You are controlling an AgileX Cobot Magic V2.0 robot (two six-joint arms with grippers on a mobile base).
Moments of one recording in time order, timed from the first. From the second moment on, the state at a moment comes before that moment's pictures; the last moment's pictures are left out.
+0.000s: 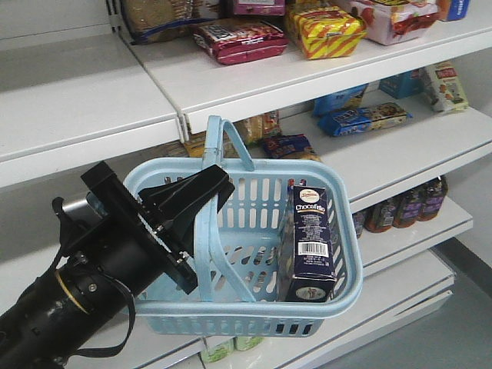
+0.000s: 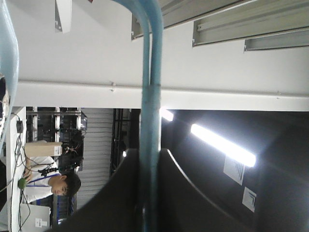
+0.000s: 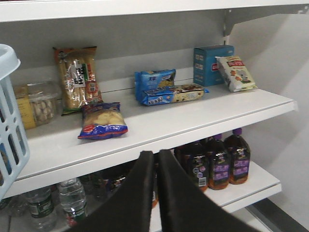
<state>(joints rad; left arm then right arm) -0.75 1.36 -0.47 0.07 -1.08 -1.81 0.01 -0.01 0.03 -0.04 0.14 0.07</state>
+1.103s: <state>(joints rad) -0.76 1.36 -0.47 0.15 -1.08 -1.83 0.01 -0.01 0.03 -0.04 0.14 0.07</state>
